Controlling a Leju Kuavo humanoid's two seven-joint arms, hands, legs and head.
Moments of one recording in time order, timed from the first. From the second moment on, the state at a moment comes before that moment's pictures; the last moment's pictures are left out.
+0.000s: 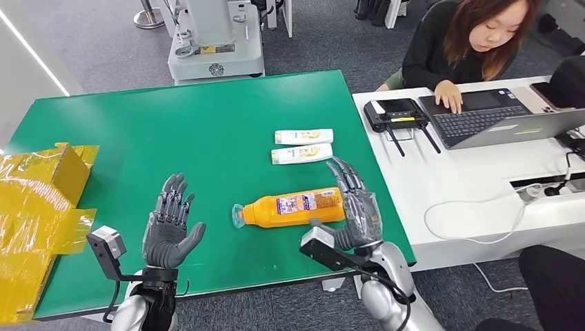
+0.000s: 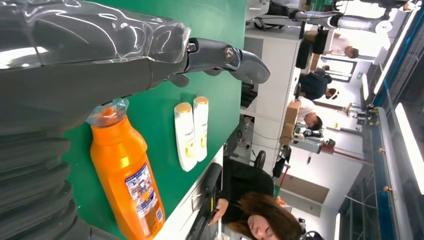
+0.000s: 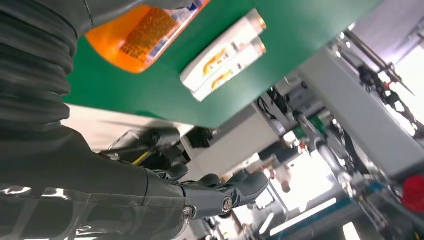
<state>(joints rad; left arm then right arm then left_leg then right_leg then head) -0.13 -0.19 -0.33 -1.36 0.24 -0.22 -0.44 -0.10 -0.06 0.32 -1.30 0.85 -0.39 -0.09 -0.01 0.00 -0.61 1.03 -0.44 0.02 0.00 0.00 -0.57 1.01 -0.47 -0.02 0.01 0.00</state>
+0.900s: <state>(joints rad) -0.16 -0.20 -0.33 -1.31 0.45 -0.38 -0.32 -0.63 -0.10 0.54 -0.67 0.71 0.19 -0.07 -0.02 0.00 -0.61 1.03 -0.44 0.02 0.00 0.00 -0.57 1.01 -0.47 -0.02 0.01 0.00</state>
